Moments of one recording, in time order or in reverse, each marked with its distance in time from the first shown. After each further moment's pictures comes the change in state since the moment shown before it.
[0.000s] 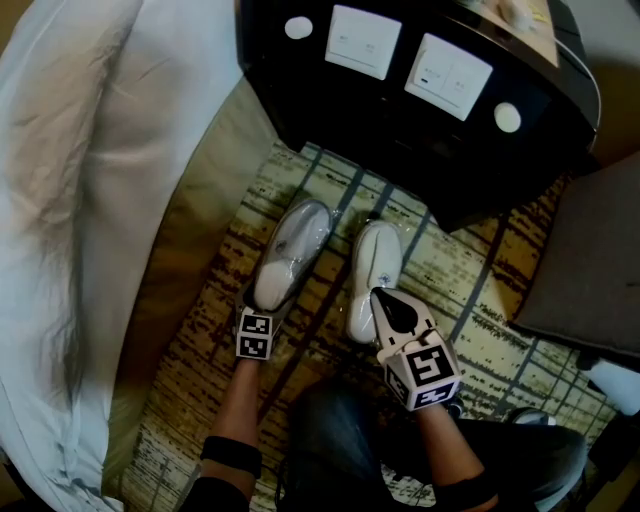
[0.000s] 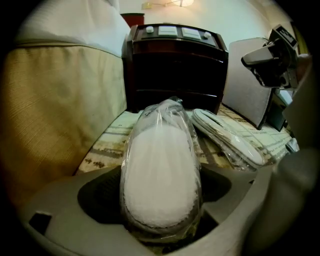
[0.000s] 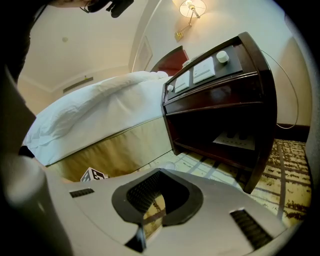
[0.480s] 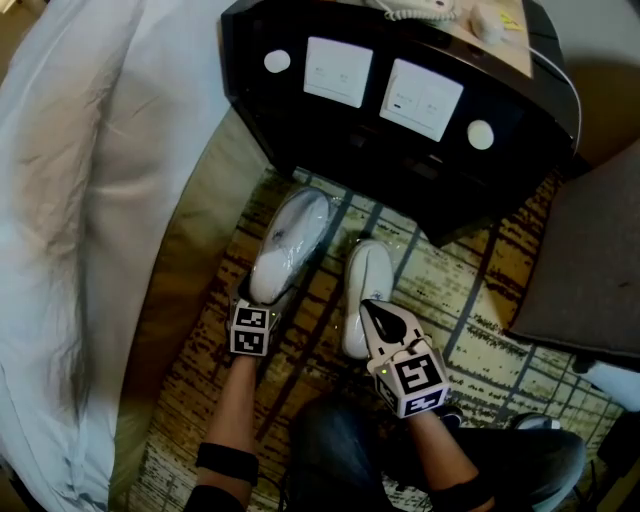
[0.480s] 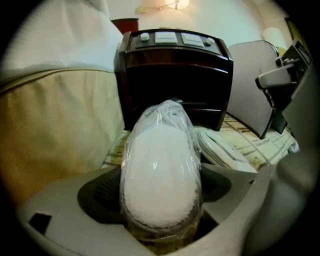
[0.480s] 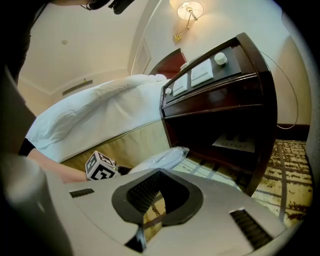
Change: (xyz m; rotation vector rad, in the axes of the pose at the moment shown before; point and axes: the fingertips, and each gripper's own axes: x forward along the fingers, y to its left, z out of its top) left arm 0.002 0.010 0.094 0.043 -0.047 0.005; right arm 0.003 -0.005 0.011 0.015 -0.030 -0.005
